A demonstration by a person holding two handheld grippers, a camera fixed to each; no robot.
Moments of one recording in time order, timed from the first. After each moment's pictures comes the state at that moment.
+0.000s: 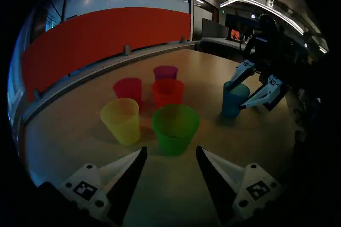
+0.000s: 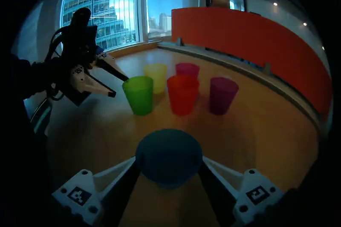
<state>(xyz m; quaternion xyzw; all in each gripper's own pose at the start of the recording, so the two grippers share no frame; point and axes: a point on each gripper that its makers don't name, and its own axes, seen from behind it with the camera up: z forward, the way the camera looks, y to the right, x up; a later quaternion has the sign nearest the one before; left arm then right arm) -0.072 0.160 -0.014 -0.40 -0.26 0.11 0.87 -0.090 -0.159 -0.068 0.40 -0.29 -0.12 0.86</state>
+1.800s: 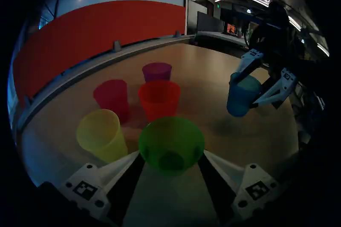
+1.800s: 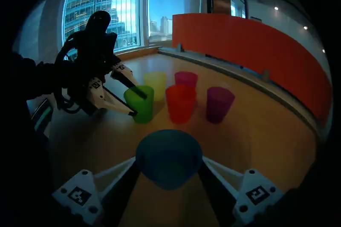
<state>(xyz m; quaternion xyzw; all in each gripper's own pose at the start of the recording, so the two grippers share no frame) -0.091 0.209 0.015 -0.42 -0.27 0.13 0.85 -0.071 -0.157 -0.062 0.40 -0.27 -0.12 0.86</state>
